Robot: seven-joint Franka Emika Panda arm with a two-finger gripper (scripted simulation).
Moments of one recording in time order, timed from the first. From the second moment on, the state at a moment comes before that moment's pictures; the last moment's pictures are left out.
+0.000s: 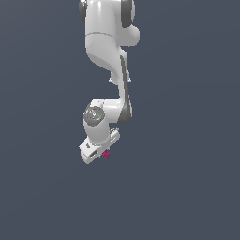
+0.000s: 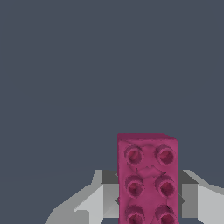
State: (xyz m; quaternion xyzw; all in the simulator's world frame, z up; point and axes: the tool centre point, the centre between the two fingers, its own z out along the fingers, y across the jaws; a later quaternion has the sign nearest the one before) arm 0.044 -0.084 0.022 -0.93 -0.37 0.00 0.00
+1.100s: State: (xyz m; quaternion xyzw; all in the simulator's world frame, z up) arm 0.002 -0.063 0.205 -0.93 -0.37 0.00 0.00
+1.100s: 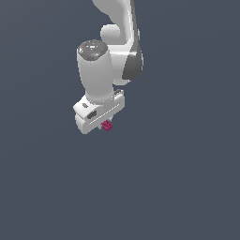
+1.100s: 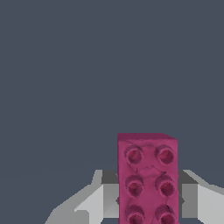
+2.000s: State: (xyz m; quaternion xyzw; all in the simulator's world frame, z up) arm -0.037 -0.041 0.399 -0.93 -0.37 0.00 0.00
